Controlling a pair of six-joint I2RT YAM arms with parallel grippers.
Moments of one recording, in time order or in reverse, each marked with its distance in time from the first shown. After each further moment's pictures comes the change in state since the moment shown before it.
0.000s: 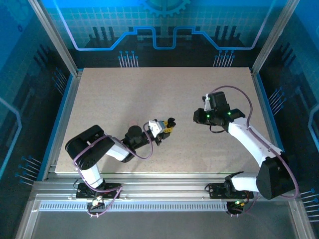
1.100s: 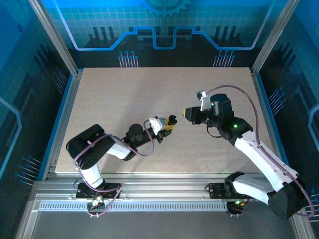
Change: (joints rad) left arm 0.000 0.006 0.040 0.000 -0.005 -0.044; right arm 0.148 -0.227 -0.033 0.179 -0.086 -0.017
